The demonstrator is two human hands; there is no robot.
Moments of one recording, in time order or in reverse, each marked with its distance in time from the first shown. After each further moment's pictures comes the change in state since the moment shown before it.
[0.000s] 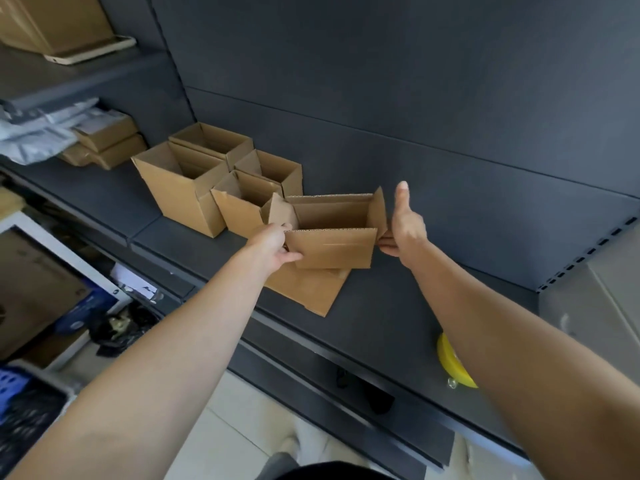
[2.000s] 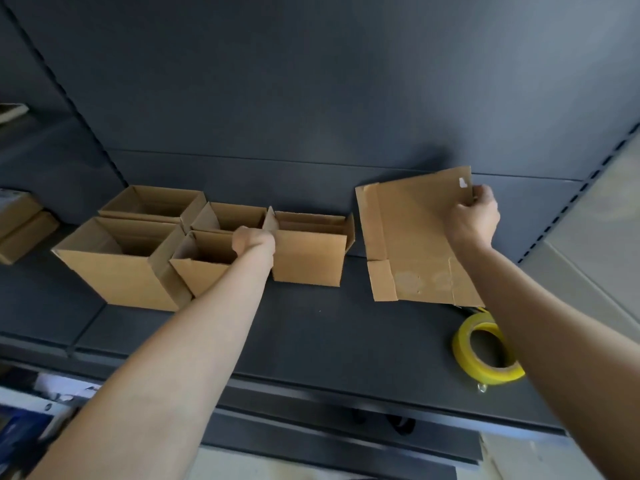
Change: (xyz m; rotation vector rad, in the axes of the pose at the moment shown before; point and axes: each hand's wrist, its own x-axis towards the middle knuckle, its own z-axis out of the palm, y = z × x) left_hand 0.125 0.053 0.029 1.412 0.085 0.349; right_hand -0.002 -0.030 -0.063 -0.065 0.793 -0.354
